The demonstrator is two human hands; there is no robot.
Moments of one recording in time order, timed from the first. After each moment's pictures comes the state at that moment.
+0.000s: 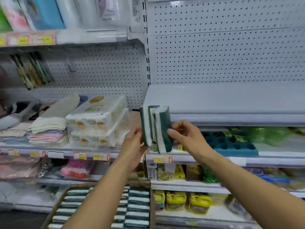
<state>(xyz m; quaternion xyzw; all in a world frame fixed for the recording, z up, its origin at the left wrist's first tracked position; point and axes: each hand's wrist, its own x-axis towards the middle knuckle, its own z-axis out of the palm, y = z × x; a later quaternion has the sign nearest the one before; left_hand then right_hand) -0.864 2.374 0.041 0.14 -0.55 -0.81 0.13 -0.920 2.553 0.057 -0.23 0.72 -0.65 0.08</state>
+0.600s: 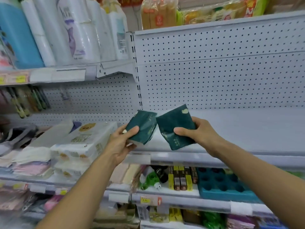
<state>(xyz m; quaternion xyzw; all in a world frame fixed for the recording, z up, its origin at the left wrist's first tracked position) -0.987 2.377 0.113 0.15 -0.56 -0.79 0.18 -1.071 2.621 0.136 -0.23 0.73 -0.64 0.10</state>
